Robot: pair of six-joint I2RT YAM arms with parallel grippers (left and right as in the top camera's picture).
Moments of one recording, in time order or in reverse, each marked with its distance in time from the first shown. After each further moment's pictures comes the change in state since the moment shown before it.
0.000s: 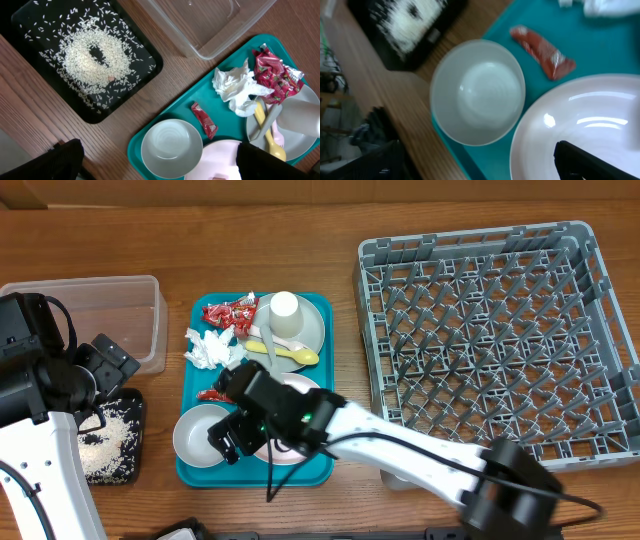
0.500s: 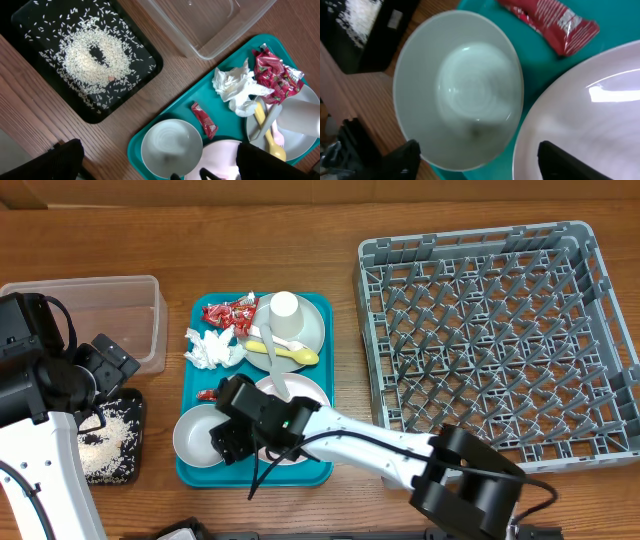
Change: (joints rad) left arm 0.000 0.000 0.000 0.000 0.000 0.000; right arm 0.028 0.139 -0.002 0.074 0.016 0.138
